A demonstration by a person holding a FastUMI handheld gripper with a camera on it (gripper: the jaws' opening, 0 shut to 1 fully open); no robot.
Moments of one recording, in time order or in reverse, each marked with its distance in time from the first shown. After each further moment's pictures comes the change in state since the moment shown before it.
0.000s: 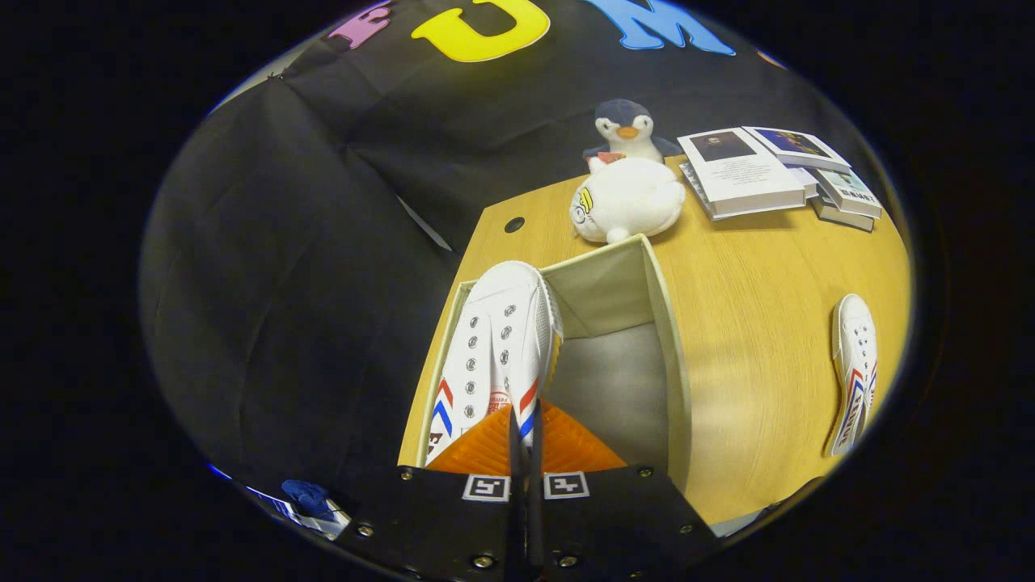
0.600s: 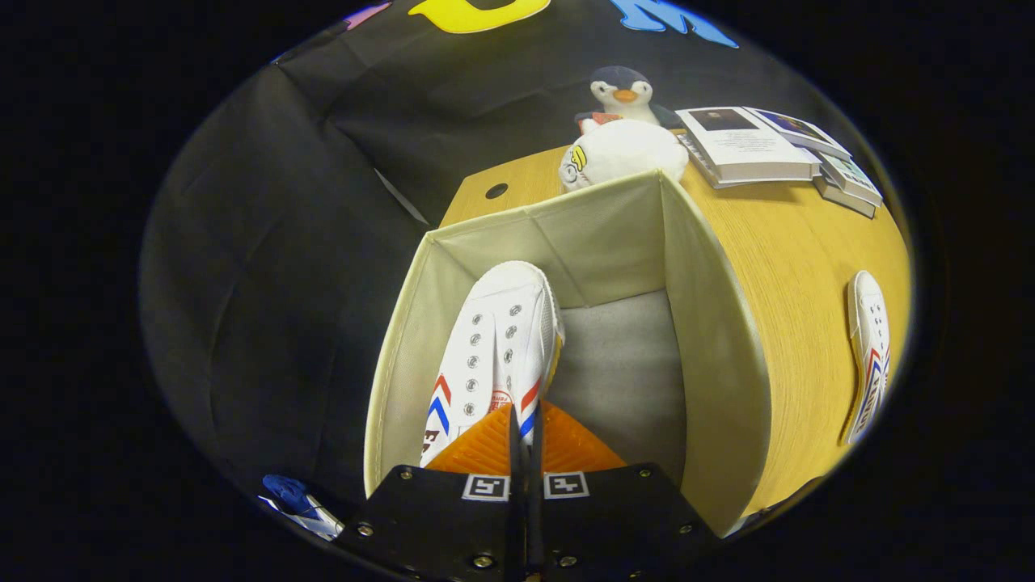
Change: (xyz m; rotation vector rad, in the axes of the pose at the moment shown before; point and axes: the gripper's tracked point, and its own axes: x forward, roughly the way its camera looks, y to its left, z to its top) arm 0.042 -0.003 -0.033 0.005 0.064 -0.057
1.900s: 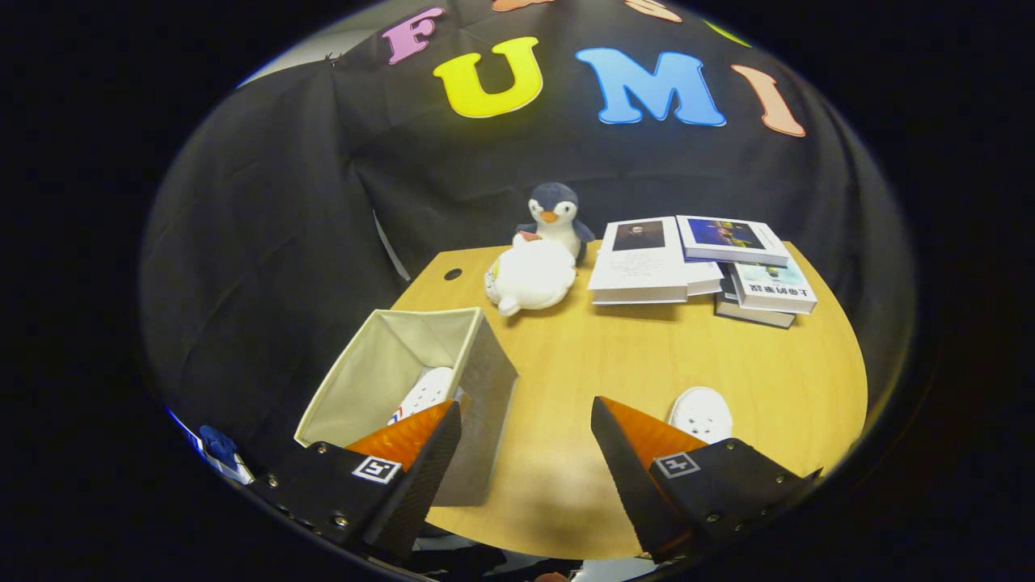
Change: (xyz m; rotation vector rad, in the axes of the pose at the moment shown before) arm -0.167 -0.179 0.070 -0.206 -0.283 -0.118
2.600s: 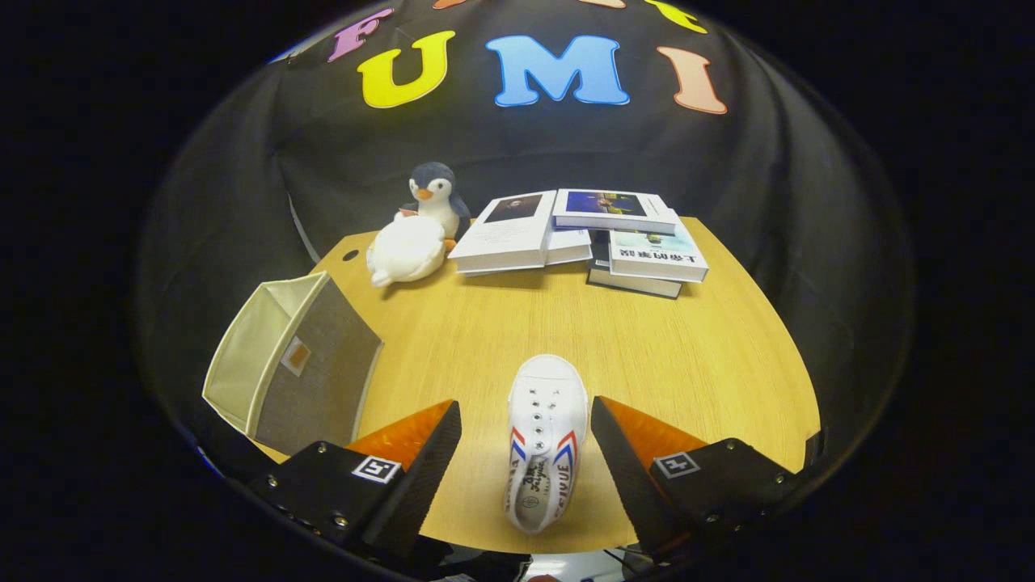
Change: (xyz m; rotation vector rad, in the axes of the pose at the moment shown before) arm -0.020 -0.151 -0.053 0.019 0.055 -0.233
